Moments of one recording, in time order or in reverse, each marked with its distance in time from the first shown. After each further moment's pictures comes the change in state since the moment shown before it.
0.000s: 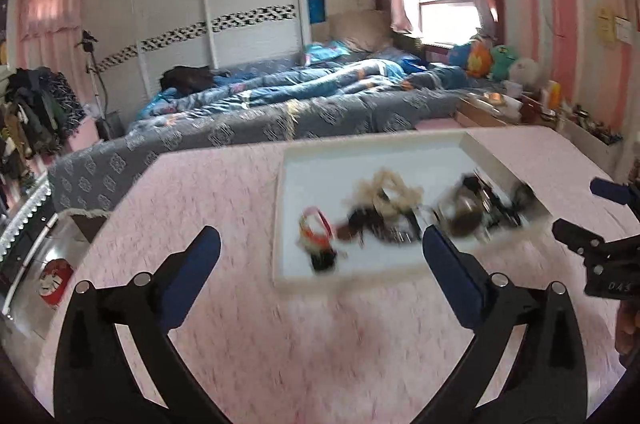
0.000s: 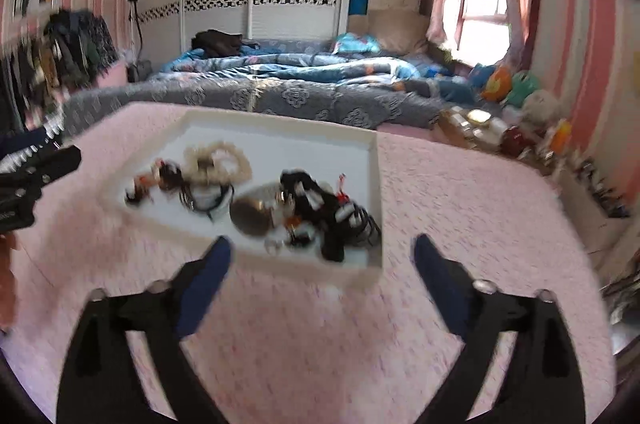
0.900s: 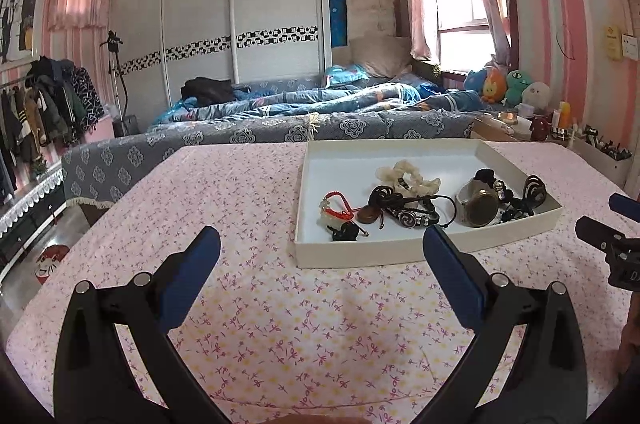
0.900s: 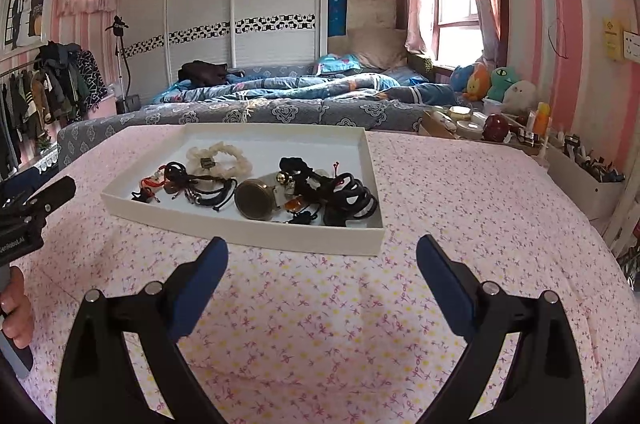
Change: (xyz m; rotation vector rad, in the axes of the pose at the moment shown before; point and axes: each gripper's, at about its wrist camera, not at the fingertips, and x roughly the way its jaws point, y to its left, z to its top) left arm -0.012 0.011 -0.041 -0.058 -0.112 0.070; right arm -0.016 -0.007 -0.033 0.126 -0.081 -0.015
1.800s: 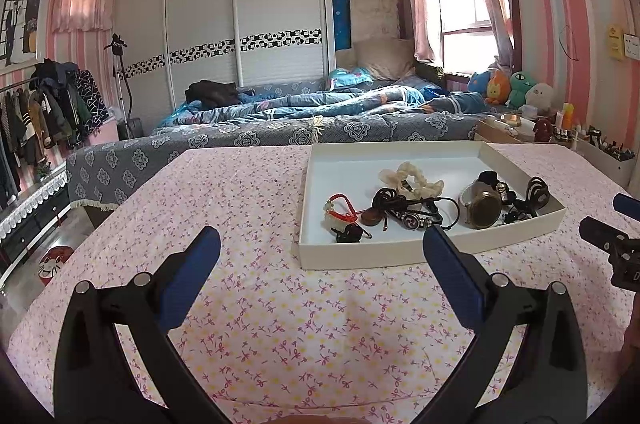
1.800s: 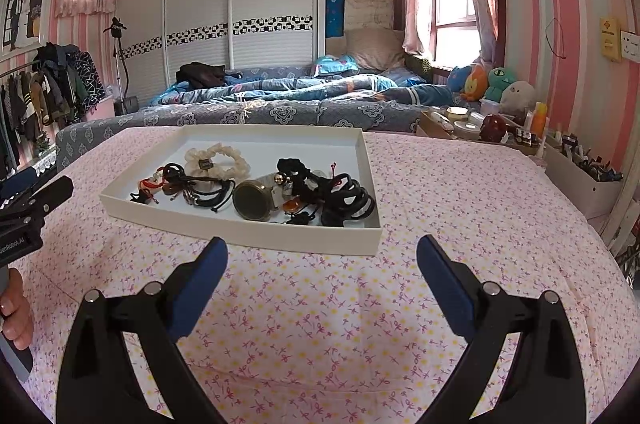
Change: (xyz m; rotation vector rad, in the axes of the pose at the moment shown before) left arm 0.002 0.001 0.000 0.000 -0.009 0.013; right arm -0.002 -0.001 -0.001 0.001 -0.004 -0.007
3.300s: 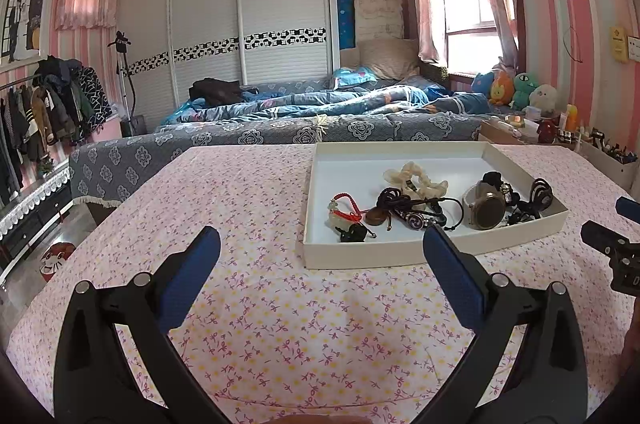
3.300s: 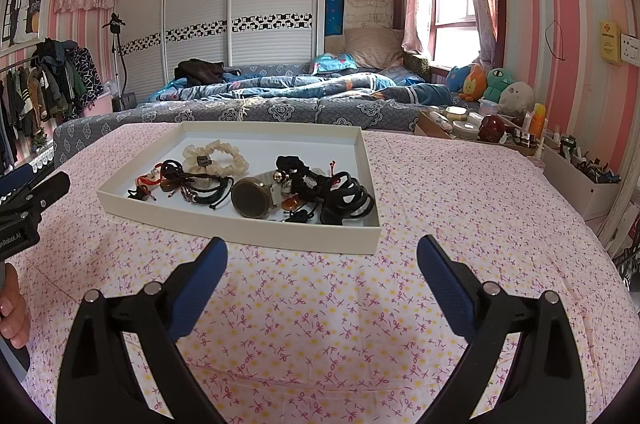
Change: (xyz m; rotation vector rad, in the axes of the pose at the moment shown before) left arm 0.002 0.002 -0.001 -0.011 0.001 0.009; right arm 0.002 0.003 -0.001 -0.007 0.005 -0.010
